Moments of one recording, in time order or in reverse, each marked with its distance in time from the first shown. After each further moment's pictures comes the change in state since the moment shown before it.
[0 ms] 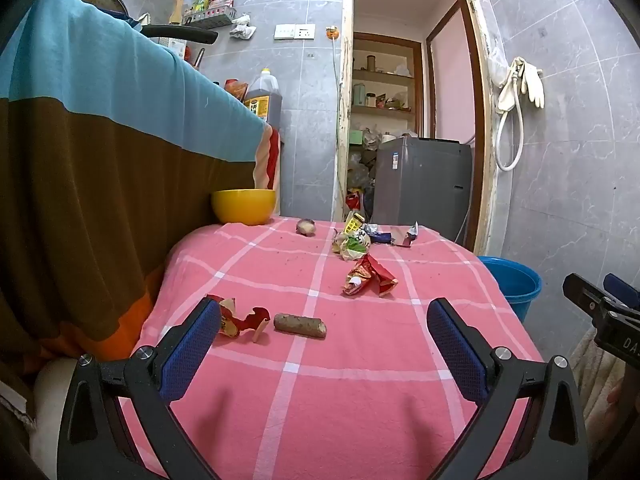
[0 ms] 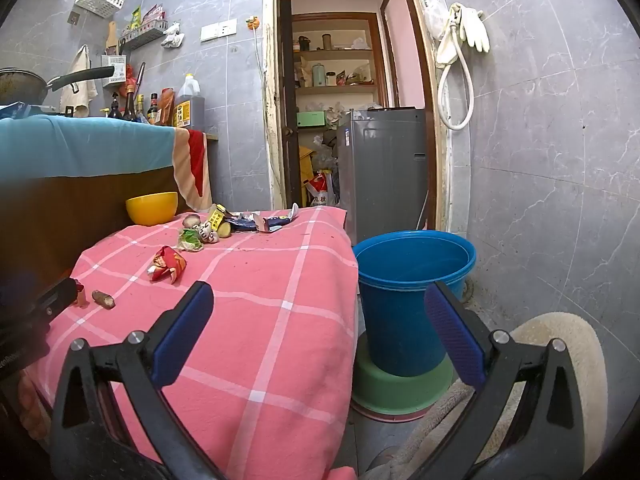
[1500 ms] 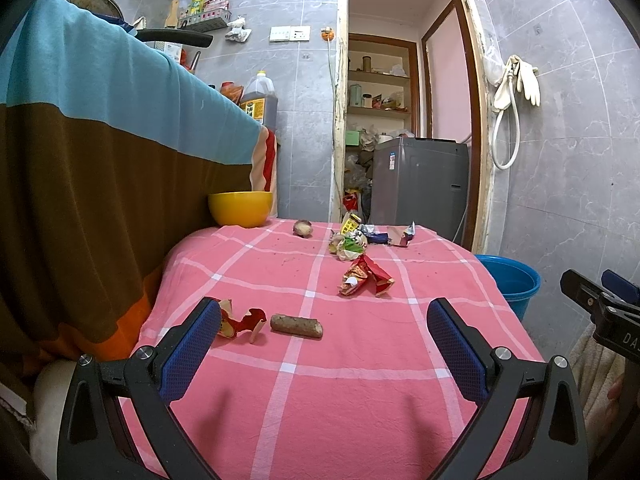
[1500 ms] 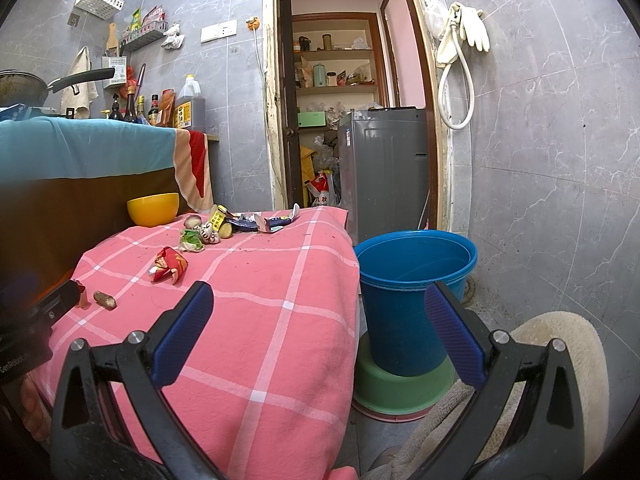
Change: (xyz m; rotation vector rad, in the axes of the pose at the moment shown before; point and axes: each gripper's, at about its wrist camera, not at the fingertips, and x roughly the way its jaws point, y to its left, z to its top) left arm -0.001 -0.002 -0.001 0.010 -0.007 -0.003; right arm -0.001 0.000 0.001 0.004 0.000 0.001
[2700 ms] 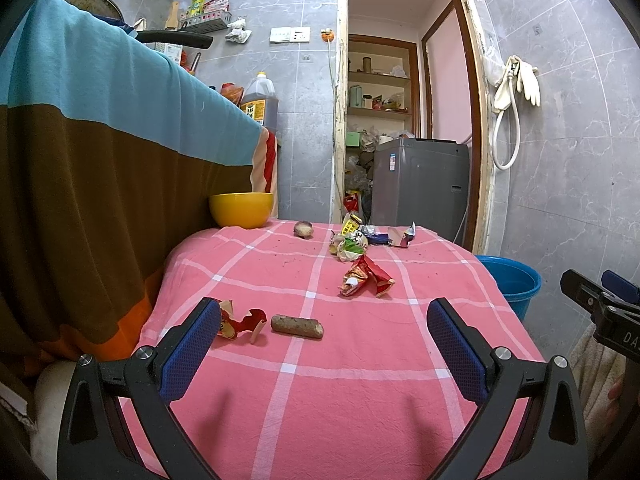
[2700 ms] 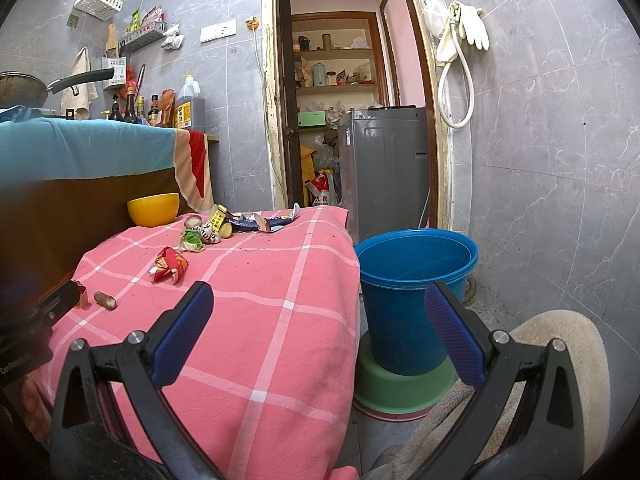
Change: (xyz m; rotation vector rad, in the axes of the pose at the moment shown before) left arm -0.001 -0.002 0.001 0.003 -0.005 0.003; right arm 0.000 -0.001 0.000 0.003 0.000 0.001
